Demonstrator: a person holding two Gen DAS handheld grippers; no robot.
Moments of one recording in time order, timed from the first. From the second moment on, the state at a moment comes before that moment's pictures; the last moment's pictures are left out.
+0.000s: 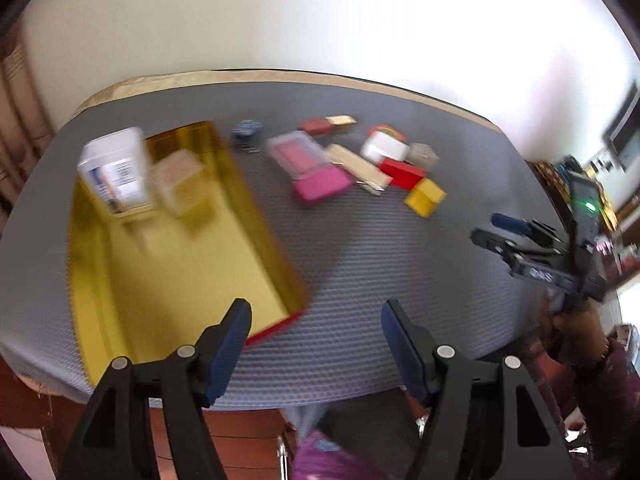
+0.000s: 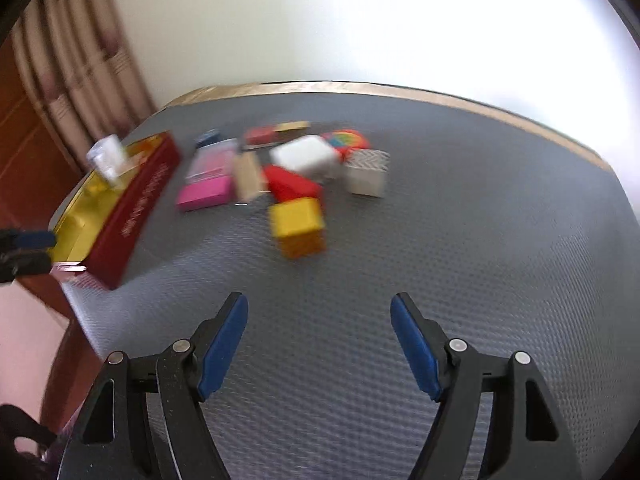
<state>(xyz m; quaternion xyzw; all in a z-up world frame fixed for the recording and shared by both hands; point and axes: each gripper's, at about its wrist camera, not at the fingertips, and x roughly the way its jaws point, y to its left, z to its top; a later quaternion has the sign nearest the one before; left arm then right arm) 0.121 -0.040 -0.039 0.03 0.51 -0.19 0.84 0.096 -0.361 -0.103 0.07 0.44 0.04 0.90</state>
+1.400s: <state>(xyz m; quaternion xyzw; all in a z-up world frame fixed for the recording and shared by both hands) 0.258 -0.137 -0.125 0.09 0.59 -0.21 0.78 0.102 -0.446 -0.117 0.19 0.41 0.02 0.89</state>
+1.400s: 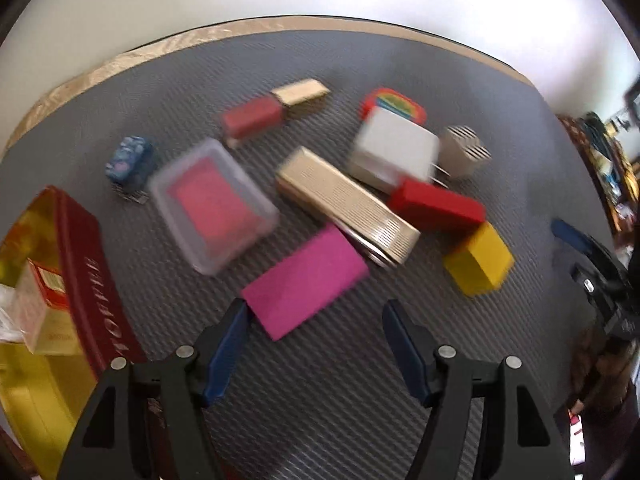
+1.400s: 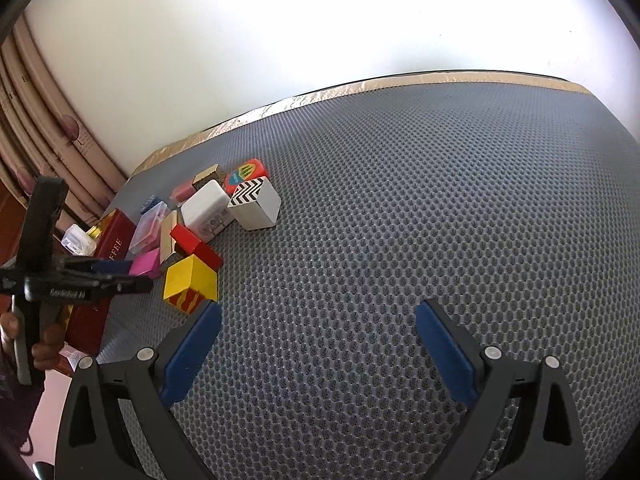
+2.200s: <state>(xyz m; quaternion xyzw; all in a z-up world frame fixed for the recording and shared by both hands) 0.280 -0.153 -0.096 0.14 0.54 -0.30 0.77 0.113 -0.432 -0.119 0.19 0.42 0.03 0.89</state>
